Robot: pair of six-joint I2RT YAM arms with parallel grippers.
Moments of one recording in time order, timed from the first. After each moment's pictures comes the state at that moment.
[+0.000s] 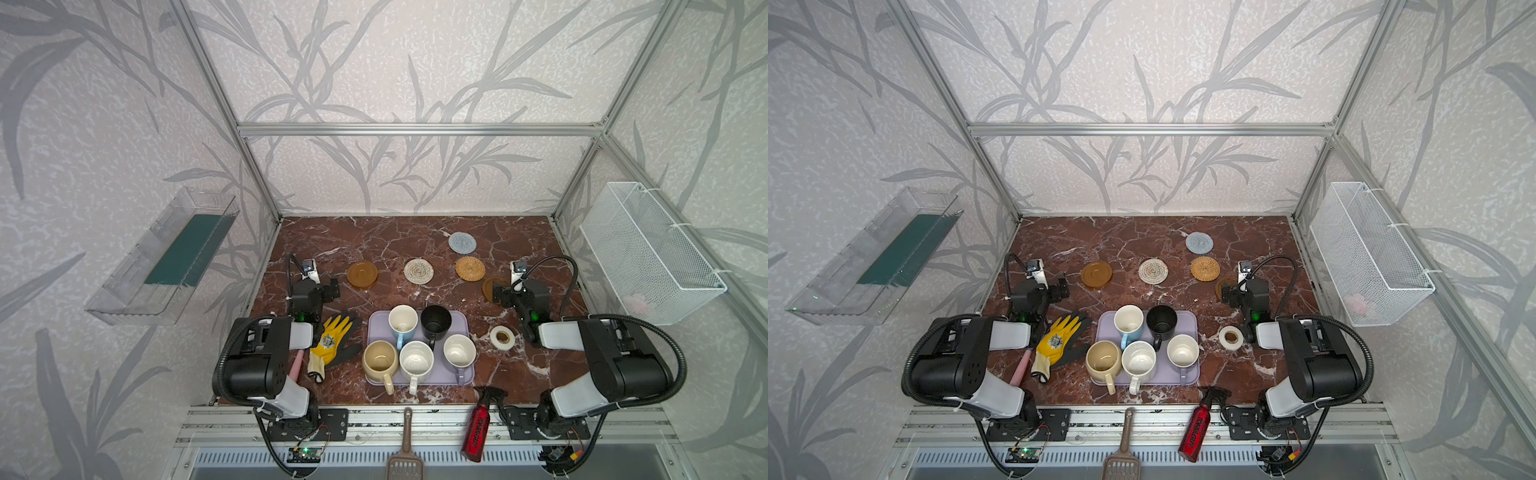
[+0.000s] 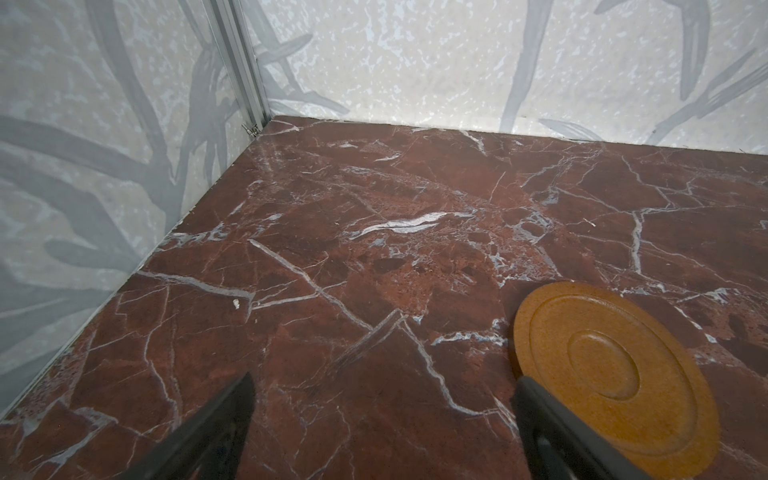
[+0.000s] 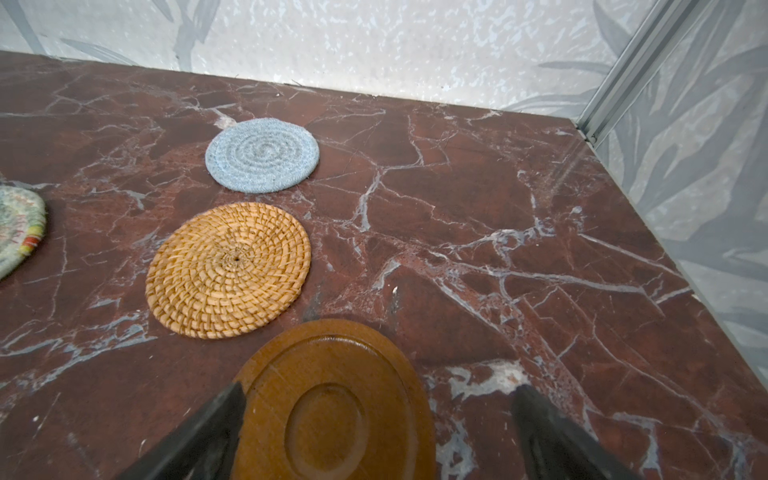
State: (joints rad) left arm 0.04 1.52 0.38 0.80 -0.14 -0.04; right arm 0.10 1.52 0.39 0.73 0.10 -0.05
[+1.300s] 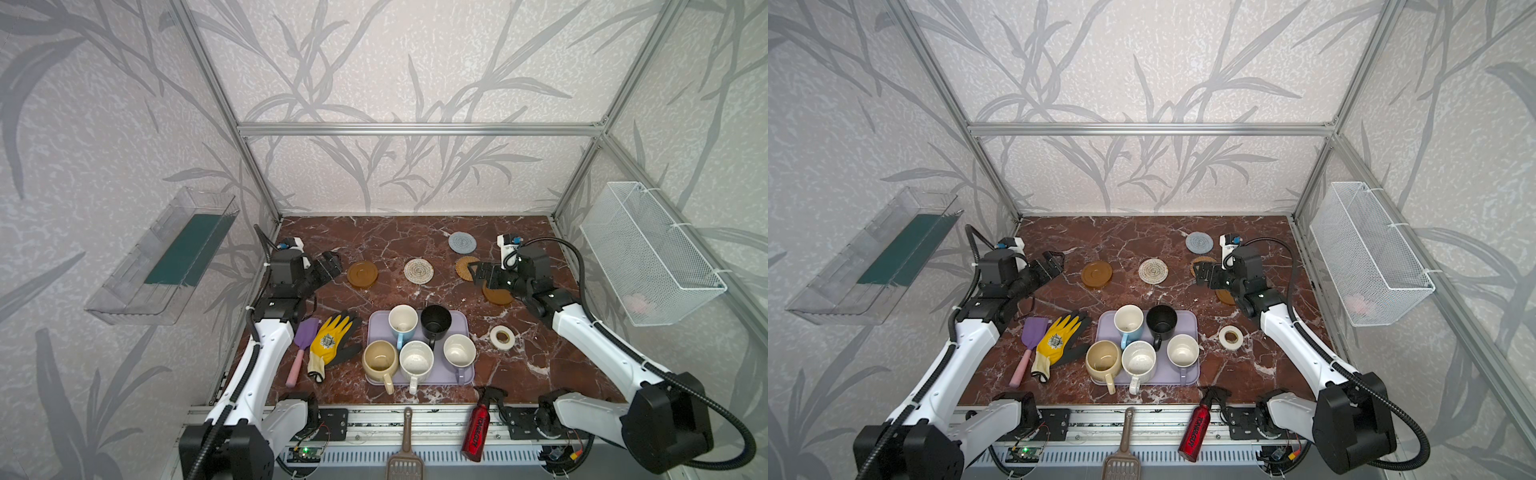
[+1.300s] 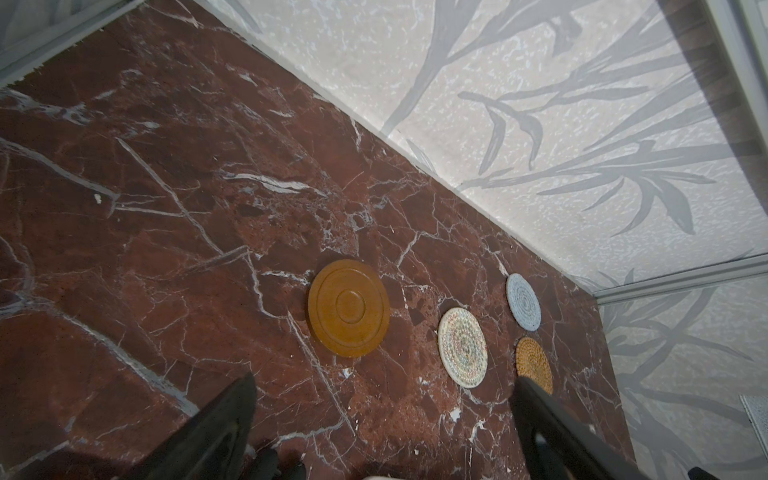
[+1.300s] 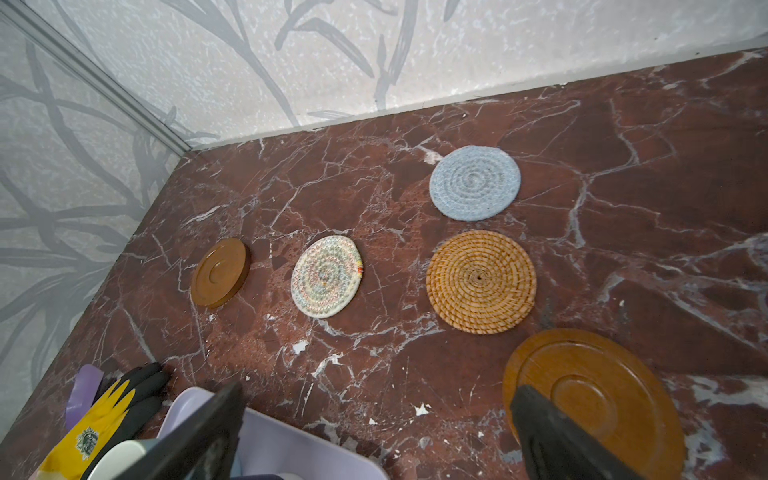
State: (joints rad) left arm -0.01 1.07 0.85 -0.32 0.17 -0.60; right arm 0.31 1.21 0.84 -0.15 -0.17 0.34
